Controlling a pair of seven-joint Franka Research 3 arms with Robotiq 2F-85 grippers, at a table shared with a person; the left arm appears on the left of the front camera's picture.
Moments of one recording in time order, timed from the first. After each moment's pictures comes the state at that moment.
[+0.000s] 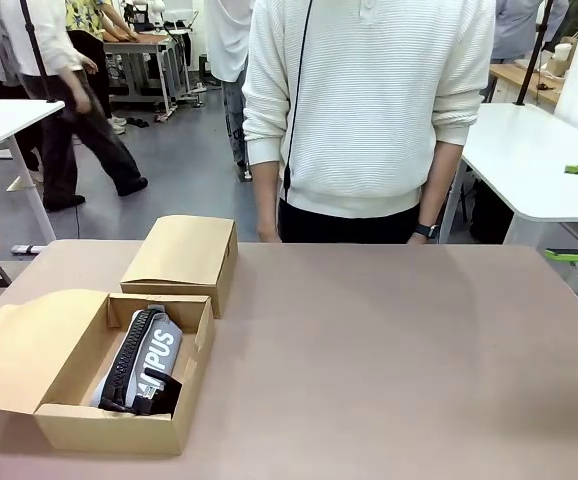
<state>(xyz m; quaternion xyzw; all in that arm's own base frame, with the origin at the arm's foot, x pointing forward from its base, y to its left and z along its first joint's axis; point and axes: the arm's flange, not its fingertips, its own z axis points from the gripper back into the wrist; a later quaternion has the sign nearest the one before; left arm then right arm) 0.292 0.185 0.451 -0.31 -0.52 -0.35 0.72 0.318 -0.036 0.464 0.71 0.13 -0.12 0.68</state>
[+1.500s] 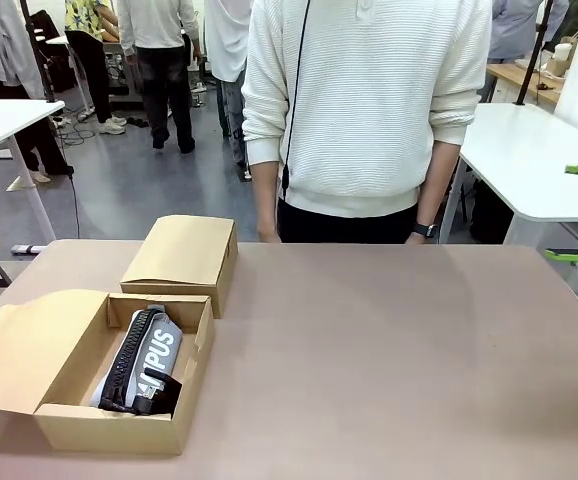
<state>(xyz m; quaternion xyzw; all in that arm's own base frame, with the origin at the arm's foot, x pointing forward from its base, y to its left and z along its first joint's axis) 0.322 0.259 0.423 -0.13 -0.44 -0.63 0.63 0.318 -0.036 0.464 0.71 0.13 -0.12 0.68</state>
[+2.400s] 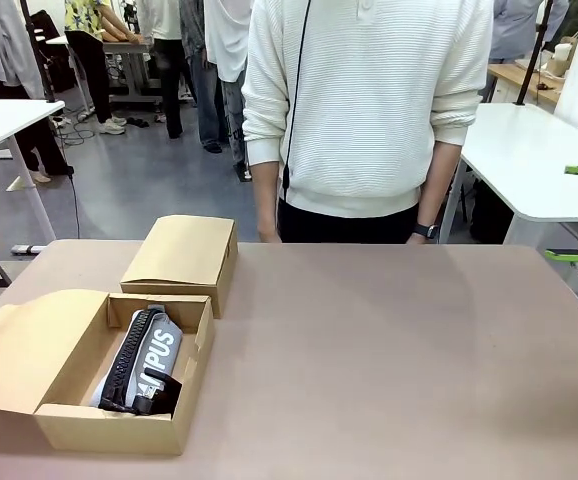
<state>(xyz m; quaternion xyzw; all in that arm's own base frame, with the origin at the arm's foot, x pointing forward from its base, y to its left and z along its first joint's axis) 0.375 0.295 0.331 -0.14 -0.35 -0.60 0.71 0.318 -0.036 0.464 0.71 0.13 -0.12 0.68</state>
